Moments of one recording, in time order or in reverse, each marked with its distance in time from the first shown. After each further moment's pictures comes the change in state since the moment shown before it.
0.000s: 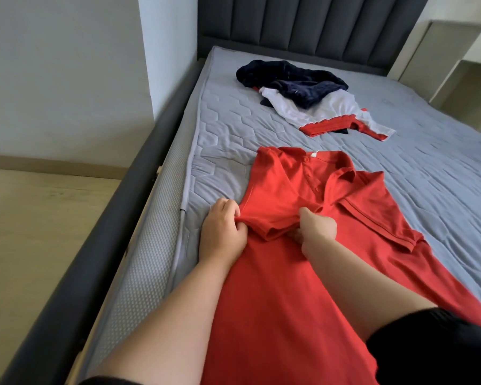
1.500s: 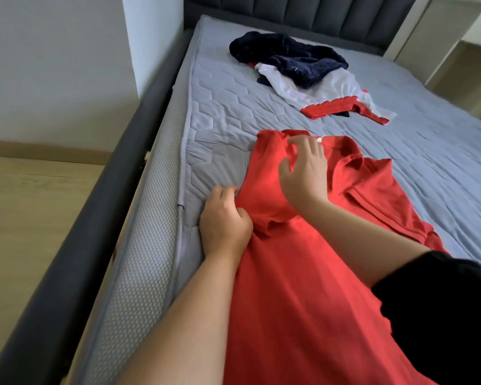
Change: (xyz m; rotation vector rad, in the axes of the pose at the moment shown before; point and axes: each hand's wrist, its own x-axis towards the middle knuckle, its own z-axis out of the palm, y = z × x) left_hand 0.012 -0.001 0.010 -0.050 0.035 -0.187; right_hand 0.018 -0.036 0.044 -0.730 -0.014 -1.218
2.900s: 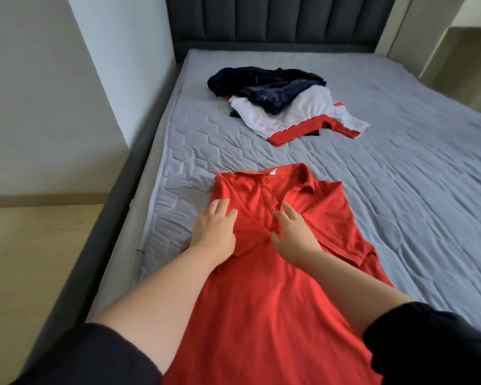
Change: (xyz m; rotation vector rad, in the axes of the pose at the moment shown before) left_hand 0.041 0.081 0.021 0.750 -0.474 0.391; right_hand -0.021 0.079 -0.087 -0.034 -0.656 0.181
